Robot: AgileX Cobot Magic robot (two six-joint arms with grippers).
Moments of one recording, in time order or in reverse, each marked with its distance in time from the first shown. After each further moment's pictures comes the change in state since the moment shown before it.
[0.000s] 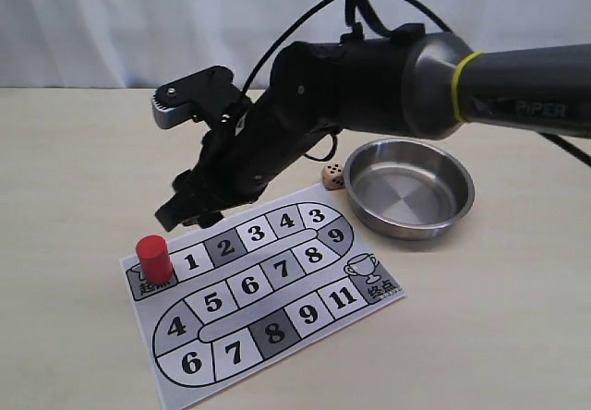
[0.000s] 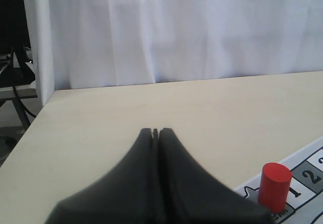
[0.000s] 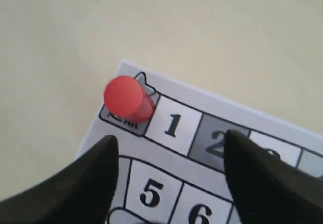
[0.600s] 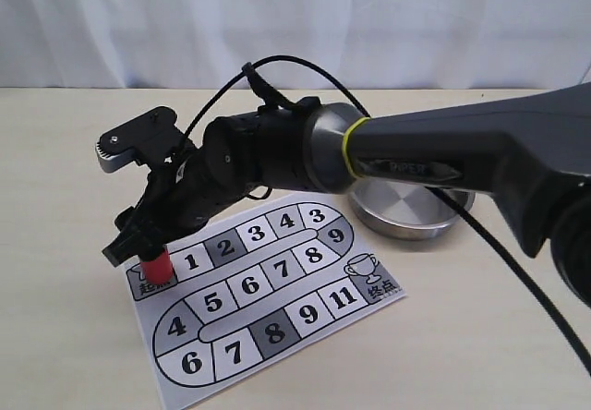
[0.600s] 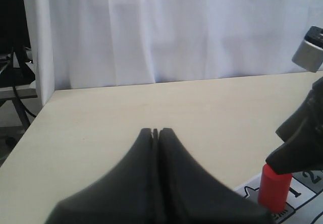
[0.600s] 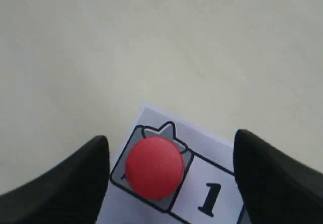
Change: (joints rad) left arm 0.000 0.000 0.000 0.000 0.000 0.000; right arm 0.088 0.193 -0.095 0.004 -0.190 0.000
